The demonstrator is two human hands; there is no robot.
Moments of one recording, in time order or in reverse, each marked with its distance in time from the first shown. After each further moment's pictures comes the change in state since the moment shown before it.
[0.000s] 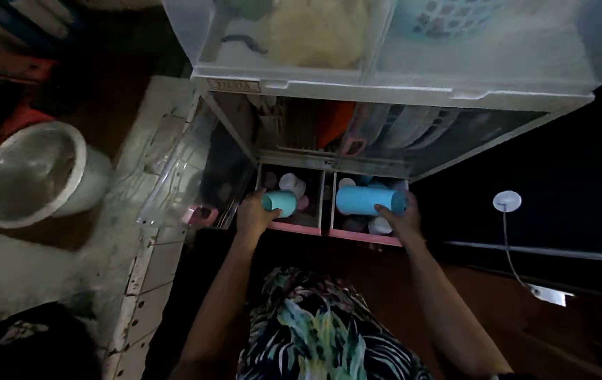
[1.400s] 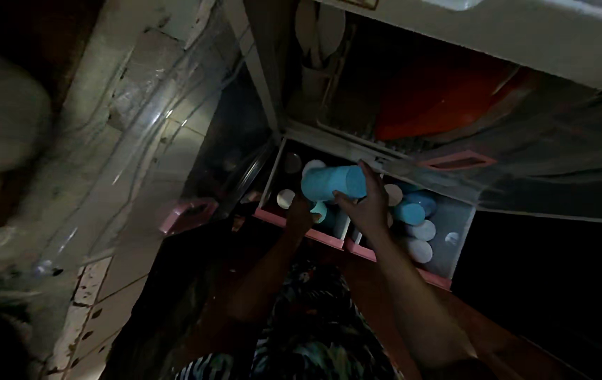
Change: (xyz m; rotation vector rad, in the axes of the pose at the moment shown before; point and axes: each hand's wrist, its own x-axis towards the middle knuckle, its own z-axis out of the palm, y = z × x) left_hand 0.126 -0.060 0.169 -0.245 -0.253 -0.101; right_hand 0.047 -0.052 0.184 -0.167 -0.252 -0.403
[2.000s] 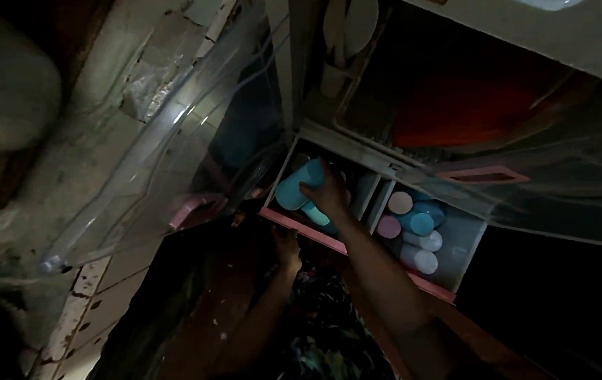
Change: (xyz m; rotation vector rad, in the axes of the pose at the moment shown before) left_hand -0.062 -0.035 0.029 -1.225 0.458 -0.522; right_hand 0.039 -0.044 0.076 -0.116 -0.383 0.185
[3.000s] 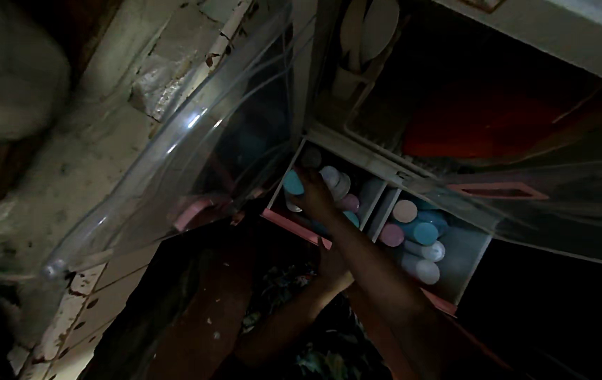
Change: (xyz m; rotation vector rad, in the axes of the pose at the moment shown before) left_hand -0.042 -0.032 0.041 1.253 -0.670 0.716; right_hand 0.023 0.009 0.039 -0.207 -0.195 -0.262
